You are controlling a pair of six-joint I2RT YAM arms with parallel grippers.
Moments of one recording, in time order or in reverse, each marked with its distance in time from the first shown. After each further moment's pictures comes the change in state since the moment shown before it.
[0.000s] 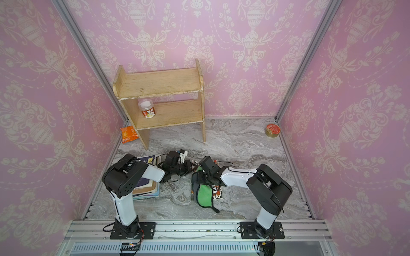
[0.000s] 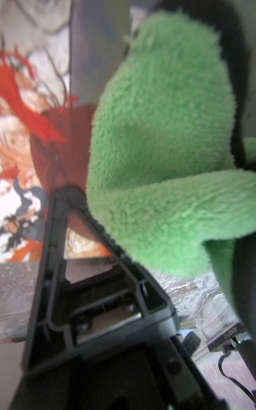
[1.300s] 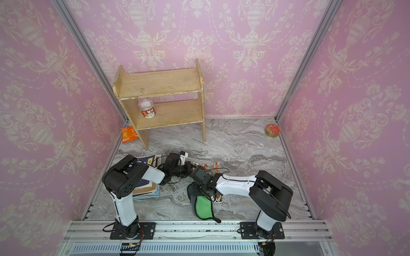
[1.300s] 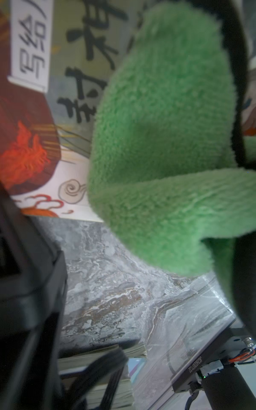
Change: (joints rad) left arm -0.010 -0.005 -0.034 0.042 0.010 -0.029; right arm 0.257 -0.002 0.092 -0.202 0.130 0.042
